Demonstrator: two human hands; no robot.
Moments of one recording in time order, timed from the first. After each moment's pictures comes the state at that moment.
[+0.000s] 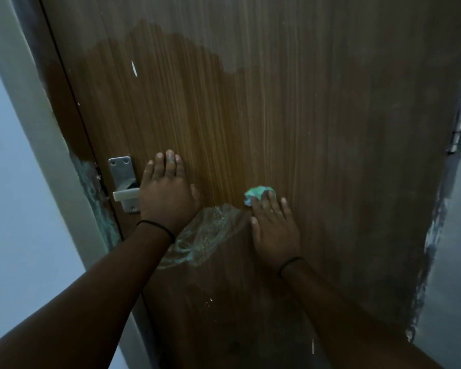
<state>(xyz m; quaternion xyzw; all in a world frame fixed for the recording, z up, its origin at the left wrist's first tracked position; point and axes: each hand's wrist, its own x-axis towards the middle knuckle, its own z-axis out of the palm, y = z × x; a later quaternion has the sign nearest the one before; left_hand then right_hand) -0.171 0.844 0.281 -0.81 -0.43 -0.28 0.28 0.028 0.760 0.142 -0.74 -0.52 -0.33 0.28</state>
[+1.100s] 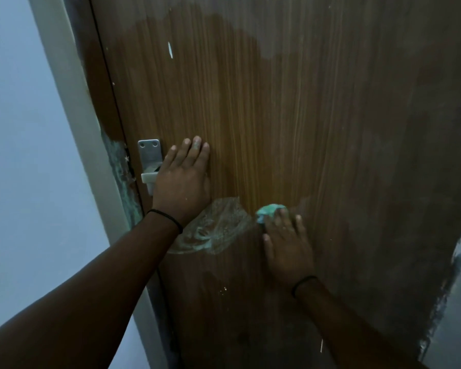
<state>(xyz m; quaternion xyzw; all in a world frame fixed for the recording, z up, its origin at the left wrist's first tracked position) -0.196 0.858 0.273 -0.83 -0.34 -0.34 0.27 0.006 0.760 0.099 -0.74 -0.54 -0.31 0.25</state>
